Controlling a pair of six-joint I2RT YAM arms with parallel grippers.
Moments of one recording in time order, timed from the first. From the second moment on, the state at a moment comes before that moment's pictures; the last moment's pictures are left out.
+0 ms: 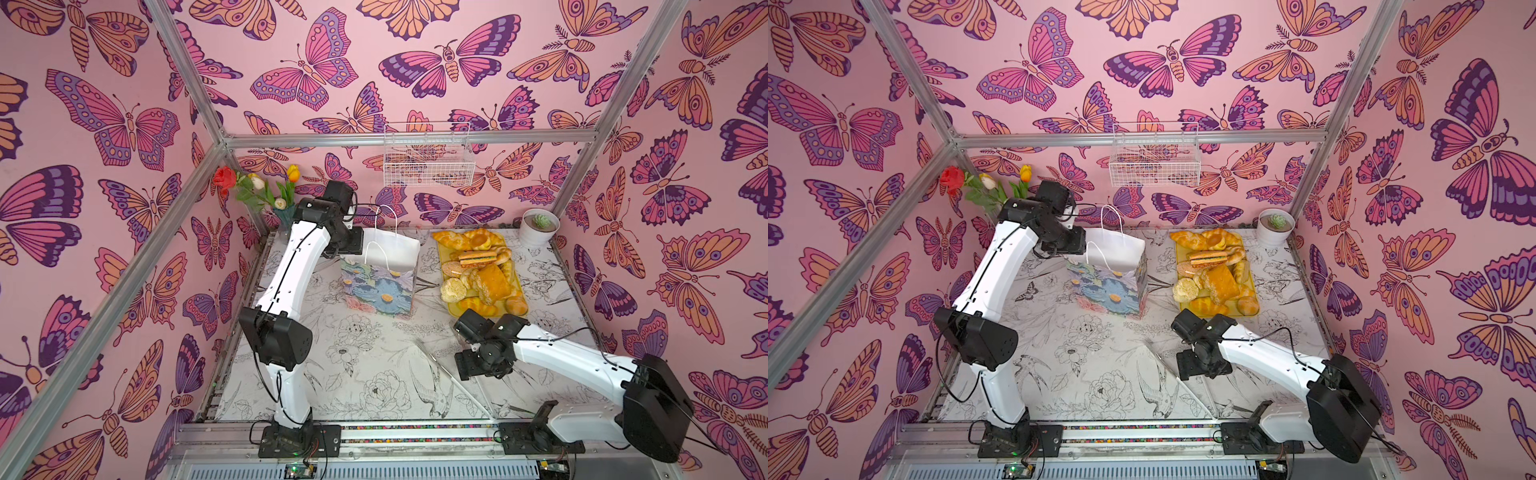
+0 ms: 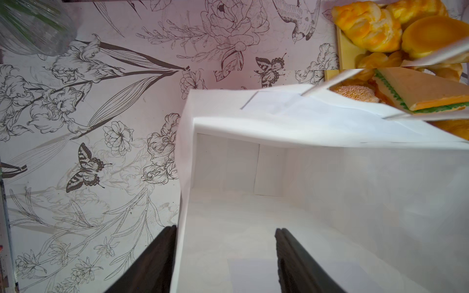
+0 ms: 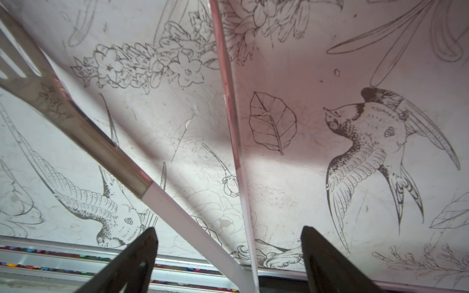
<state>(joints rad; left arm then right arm) -0.29 1.93 2.21 -1.37 0.01 -0.19 0.85 1.32 0.82 -1.01 0.00 0.63</state>
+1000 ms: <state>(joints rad) -0.29 1.93 2.21 -1.37 -0.16 -0.25 0.85 1.34 0.75 -0.96 -0.03 0.65</state>
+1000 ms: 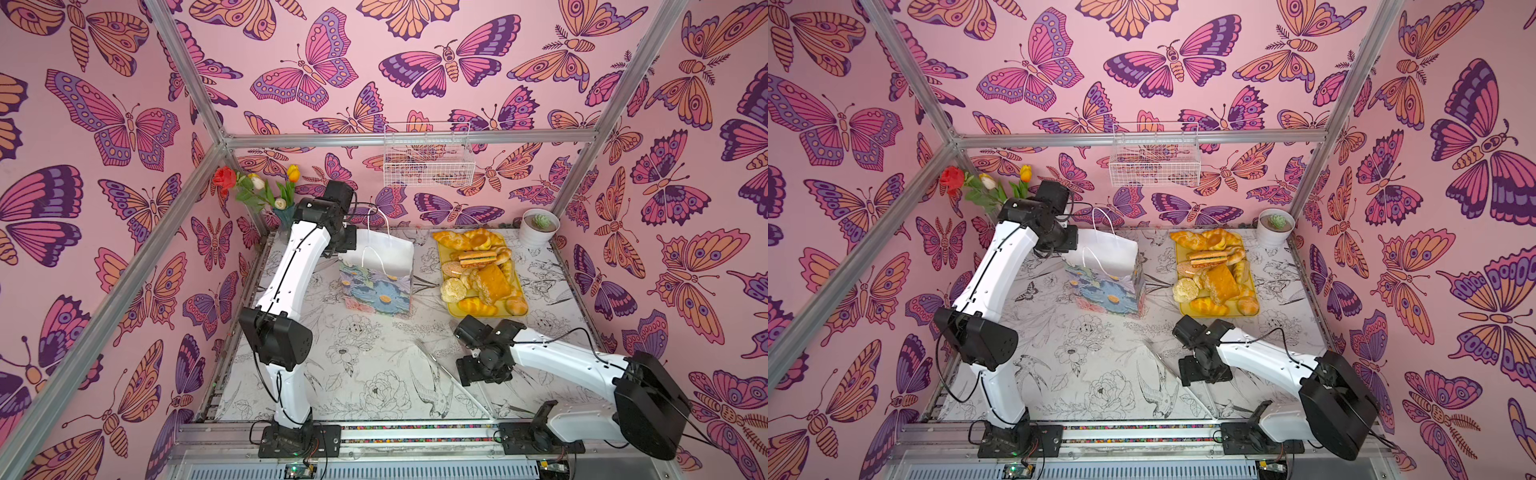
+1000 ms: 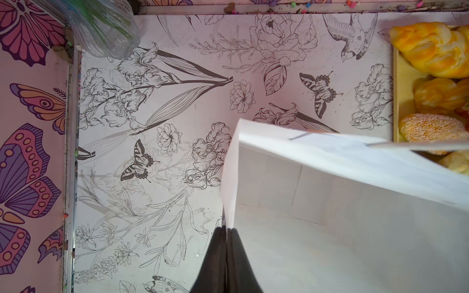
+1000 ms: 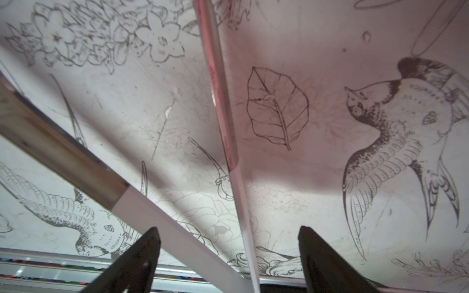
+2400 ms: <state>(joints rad) -0.29 1.86 2.08 -1.29 -0.16 -0.35 0.85 1.36 0.79 -0.99 0.00 0.58</state>
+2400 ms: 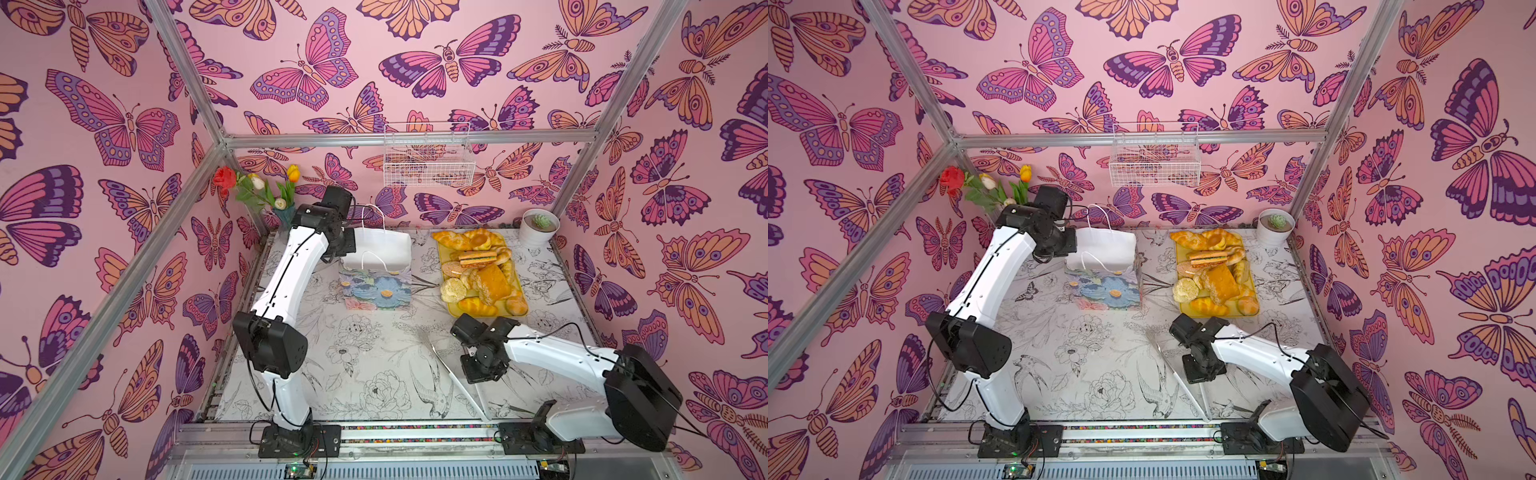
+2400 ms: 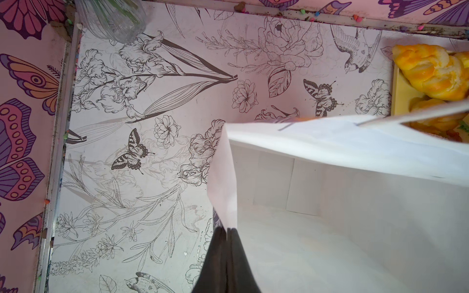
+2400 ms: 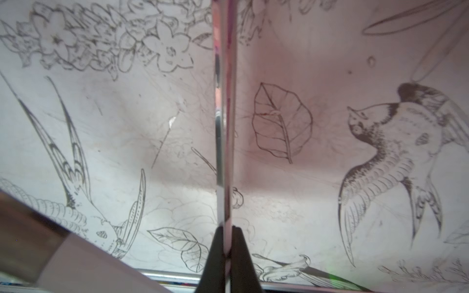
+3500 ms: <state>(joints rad) -0.29 1.87 2.09 -1.29 -0.16 -0.34 0.82 1.43 1.08 -1.40 0.79 1.08</state>
